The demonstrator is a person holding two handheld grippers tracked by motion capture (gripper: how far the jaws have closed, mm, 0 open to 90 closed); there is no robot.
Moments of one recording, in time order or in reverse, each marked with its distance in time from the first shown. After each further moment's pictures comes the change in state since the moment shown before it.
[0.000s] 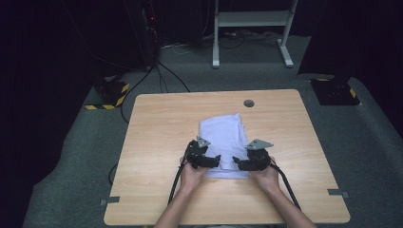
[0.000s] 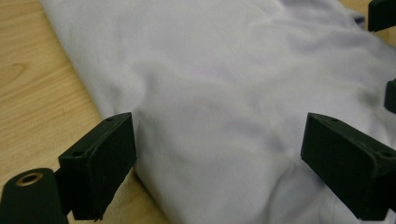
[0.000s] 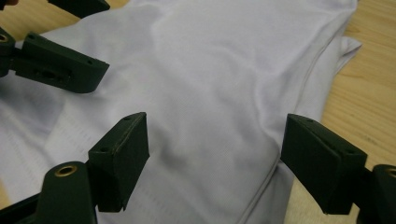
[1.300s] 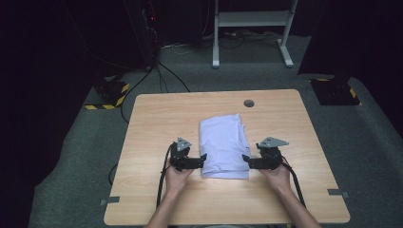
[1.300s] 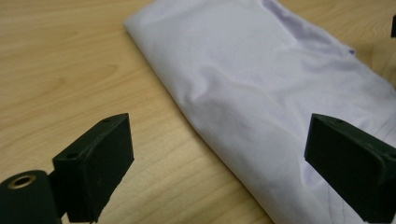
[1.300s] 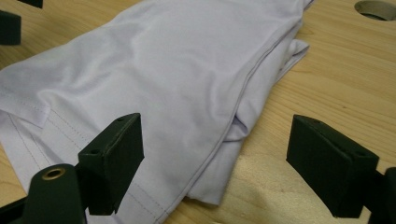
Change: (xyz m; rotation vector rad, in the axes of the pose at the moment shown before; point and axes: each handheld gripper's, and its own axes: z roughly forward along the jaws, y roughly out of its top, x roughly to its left) left arm 0.035 -0.015 -0.050 -0.141 0.008 -0.075; right arm -0.026 -0.003 -0.029 -0.038 0.010 0.056
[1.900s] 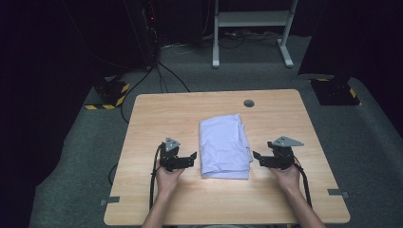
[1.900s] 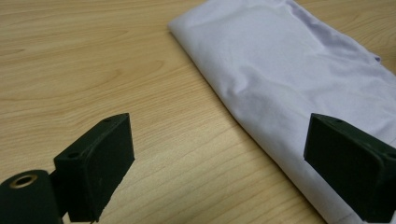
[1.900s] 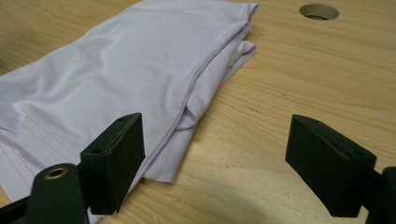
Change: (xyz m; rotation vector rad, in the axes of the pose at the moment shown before) left arm 0.022 -0.006 -0.021 -0.008 0.054 -0.042; right arm -0.024 -0.009 -0.024 -0.052 -0.053 0.071
